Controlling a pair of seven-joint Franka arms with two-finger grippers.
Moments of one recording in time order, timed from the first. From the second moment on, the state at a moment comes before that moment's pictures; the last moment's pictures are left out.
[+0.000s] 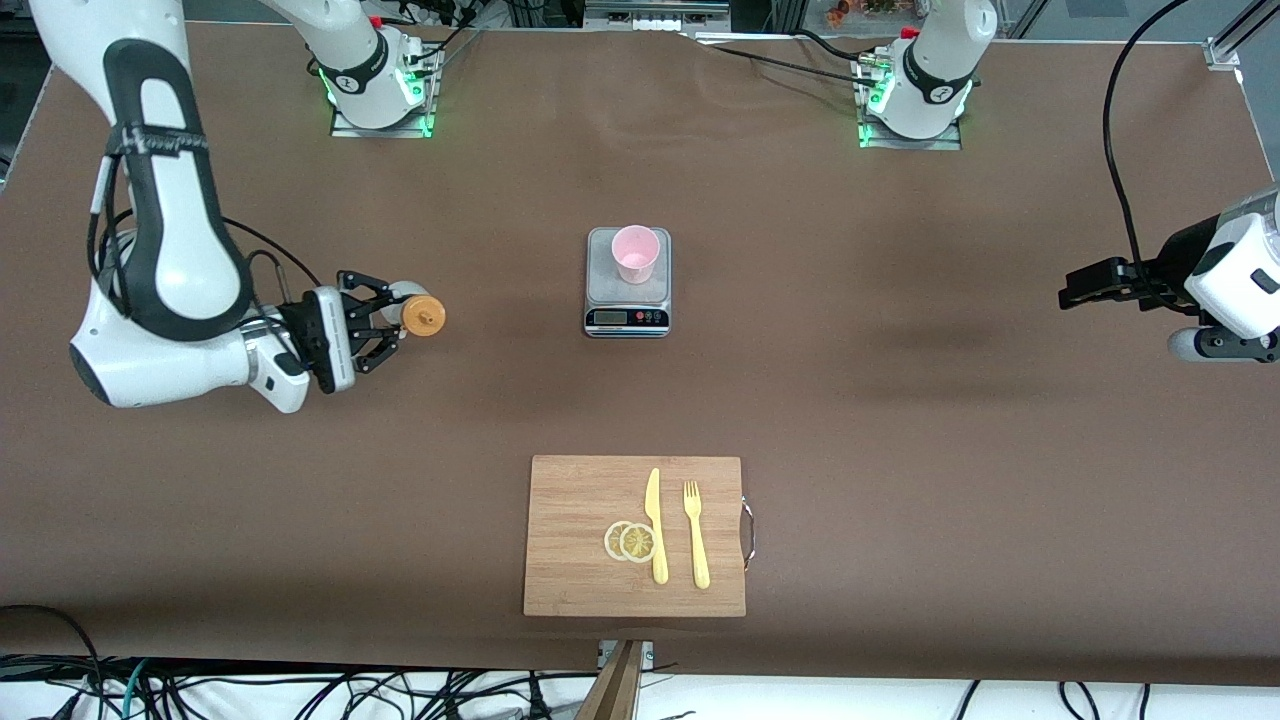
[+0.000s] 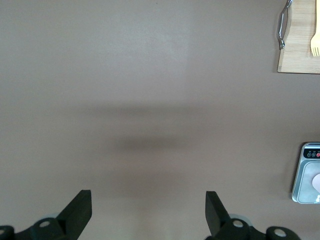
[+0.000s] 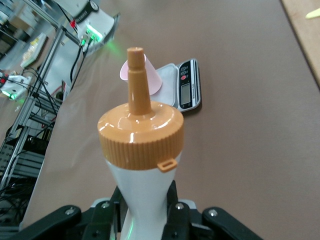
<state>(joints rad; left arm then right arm) 0.08 0.21 -0.07 -1.43 -0.06 1.49 -0.03 0.27 0.46 -0.20 -1.64 0.71 1.52 -1.51</state>
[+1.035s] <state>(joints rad) 0.08 0.21 -0.07 -1.43 -0.06 1.49 -0.03 0.79 0.40 -0.20 -1.64 0.21 1.67 -0.85</state>
